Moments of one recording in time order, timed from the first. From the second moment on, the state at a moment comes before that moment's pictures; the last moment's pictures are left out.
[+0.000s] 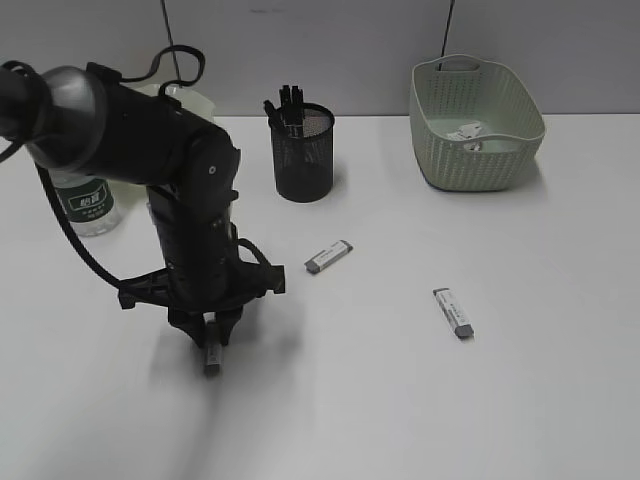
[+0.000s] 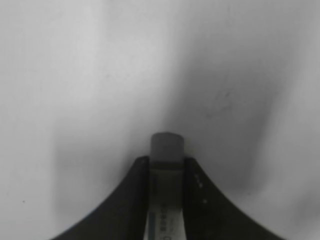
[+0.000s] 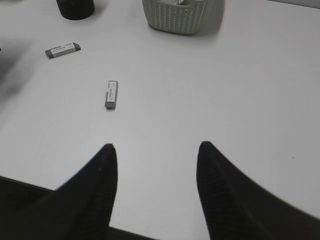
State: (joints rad) left arm -0.66 2.06 -1.27 0.06 0.87 -0.85; right arm 0.31 0.15 -0.53 -0.04 0.97 0.01
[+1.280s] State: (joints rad) left arm -0.55 2.13 -1.75 0.61 0.22 -0.85; right arm 0.31 0.15 -0.53 -0.06 0.97 0.01
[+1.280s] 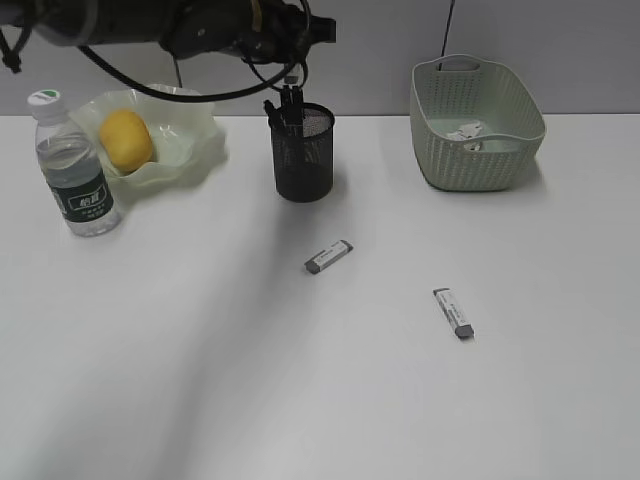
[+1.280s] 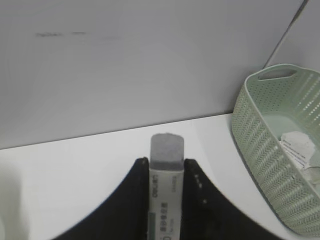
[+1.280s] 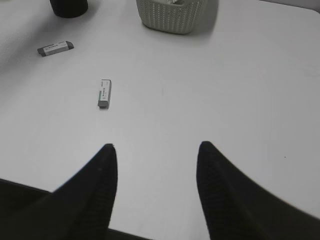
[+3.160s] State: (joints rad) left arm -0.50 1.82 -1.67 0.12 1.10 -0.19; right arm 0.31 0.15 -0.53 -0.07 0.97 0.01
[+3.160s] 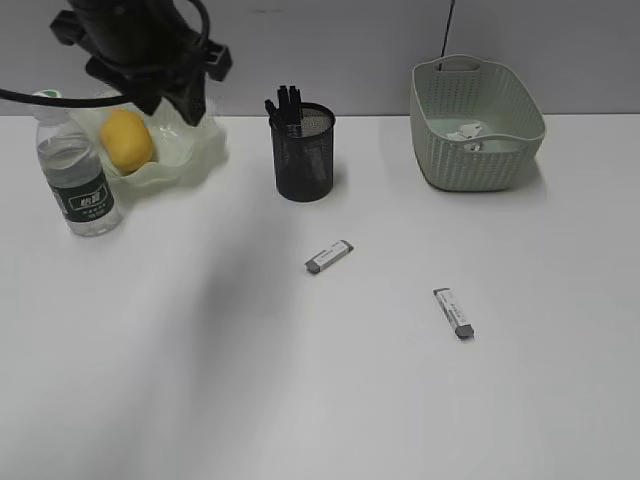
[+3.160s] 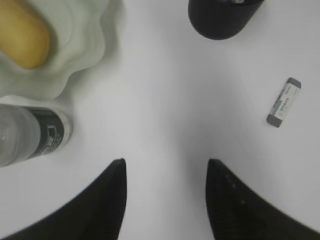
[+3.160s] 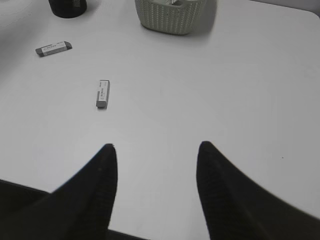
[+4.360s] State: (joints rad) left arm -0.19 0.34 -0.66 -0.02 1.01 -0.10; right arm 0.31 0.39 -0.53 -0.06 0.93 0.01
